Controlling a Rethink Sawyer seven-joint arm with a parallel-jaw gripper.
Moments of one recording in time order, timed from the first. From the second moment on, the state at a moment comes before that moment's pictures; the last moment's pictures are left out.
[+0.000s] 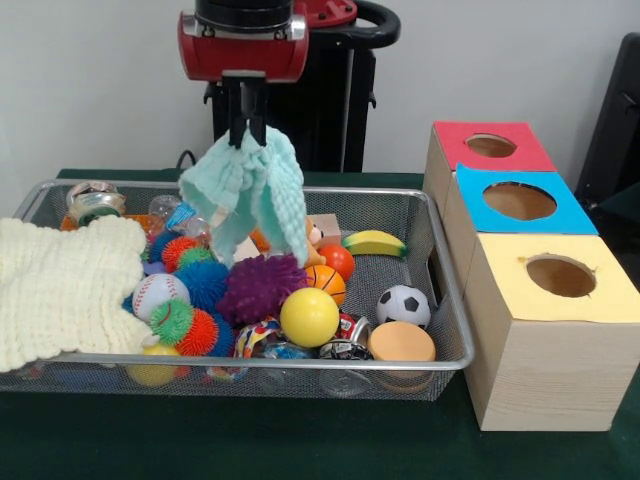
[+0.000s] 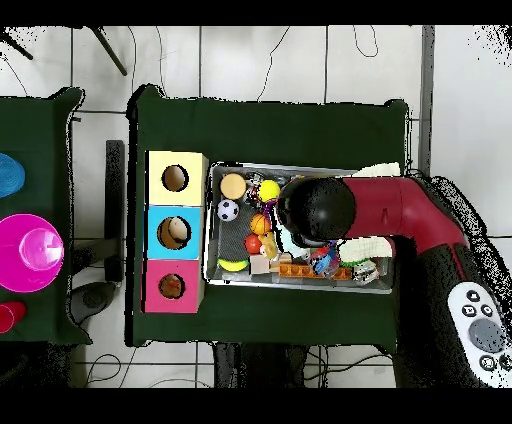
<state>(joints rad) -0.65 -0.86 0.49 1.63 -0.46 0.96 1.68</state>
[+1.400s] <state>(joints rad) -0.80 -0.88 0.59 1.59 -0.46 1.03 1.50</state>
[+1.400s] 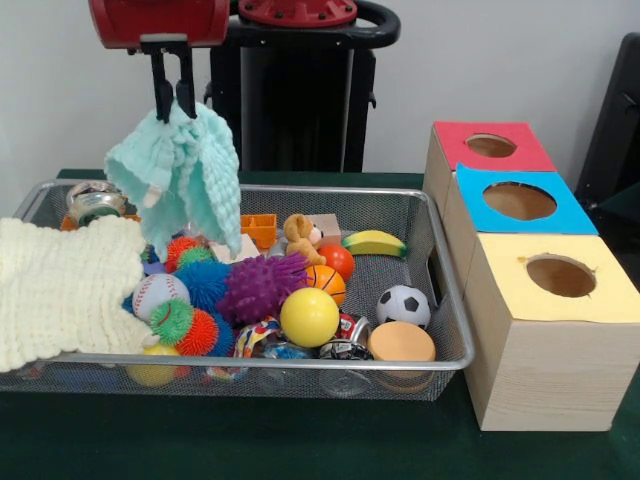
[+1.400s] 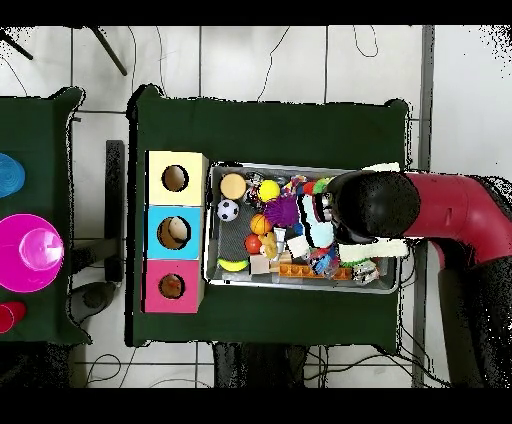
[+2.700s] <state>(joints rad) -0.79 -0.88 0.59 1.58 -0.46 1.03 1.49</state>
